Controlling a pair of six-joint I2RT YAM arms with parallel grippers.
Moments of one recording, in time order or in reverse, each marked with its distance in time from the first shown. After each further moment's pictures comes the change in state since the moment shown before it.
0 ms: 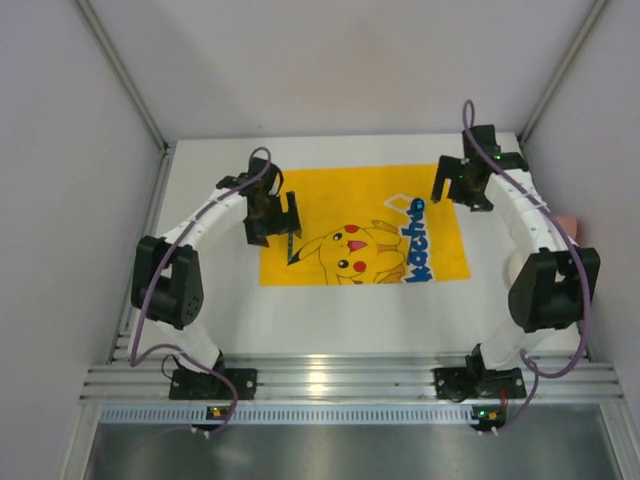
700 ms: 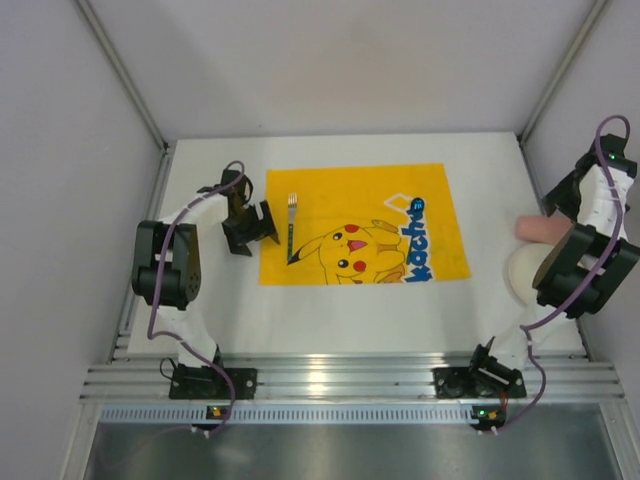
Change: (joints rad) left arm 0.248 0.083 -0.211 0.152 0.123 0.052; right arm -0.666 0.150 0.164 -0.142 0.186 0.085
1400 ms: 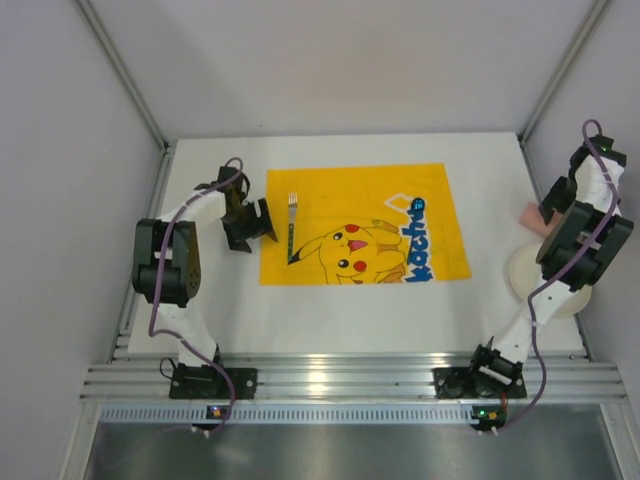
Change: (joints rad) left arm 0.026 0.034 0.066 -0.020 0.036 0.060; right arm -0.022 0.316 0.251 -0.084 0.065 -0.185
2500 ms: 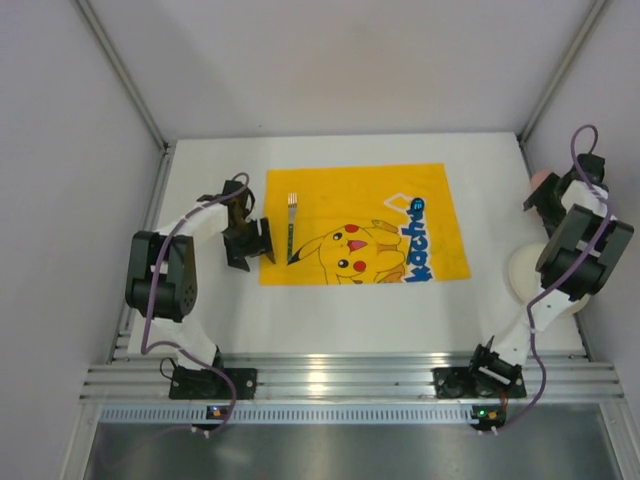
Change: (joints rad) left arm -0.055 -0.110 -0.142 -0.079 -0.051 0.035; right arm -0.002 -0.101 -0.380 0.592 -0.407 0.052
